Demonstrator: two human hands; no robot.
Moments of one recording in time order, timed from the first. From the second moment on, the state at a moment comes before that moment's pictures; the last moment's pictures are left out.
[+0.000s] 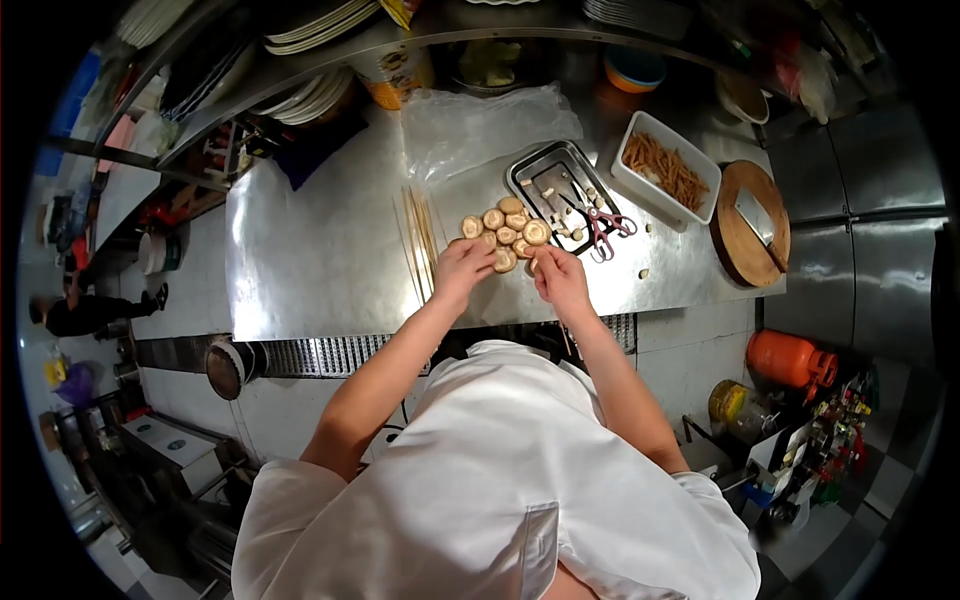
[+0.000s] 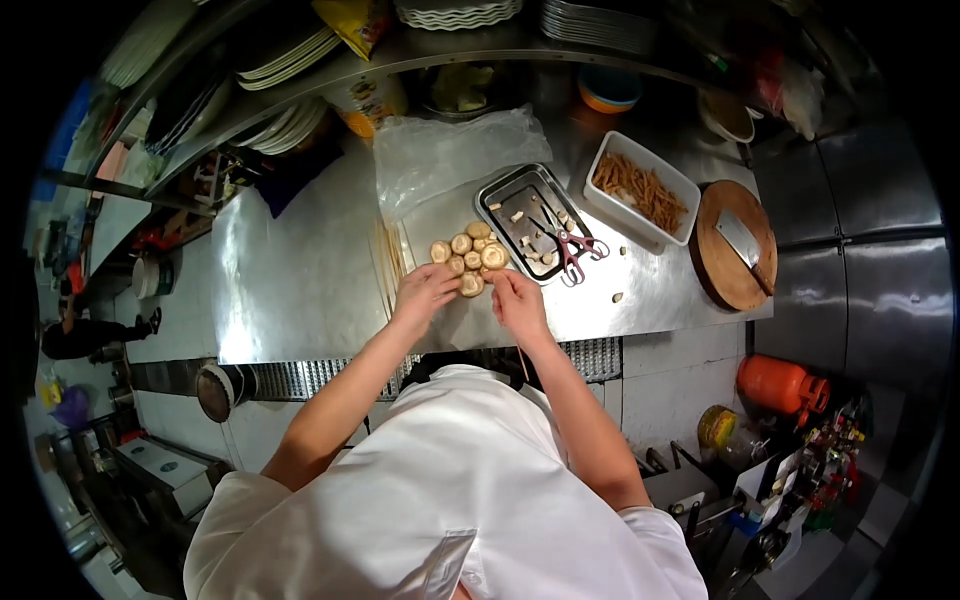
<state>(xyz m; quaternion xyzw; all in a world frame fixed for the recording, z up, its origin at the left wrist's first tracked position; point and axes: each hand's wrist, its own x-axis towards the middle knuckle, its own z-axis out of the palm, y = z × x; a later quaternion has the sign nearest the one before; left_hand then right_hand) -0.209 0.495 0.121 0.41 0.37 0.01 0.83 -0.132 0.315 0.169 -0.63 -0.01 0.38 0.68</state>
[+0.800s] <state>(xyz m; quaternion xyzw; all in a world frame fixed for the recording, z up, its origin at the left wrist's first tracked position) -0.177 0.540 0.174 0.38 0.31 0.07 0.87 -0.153 0.323 0.214 -0.61 -0.06 0.41 0.67</state>
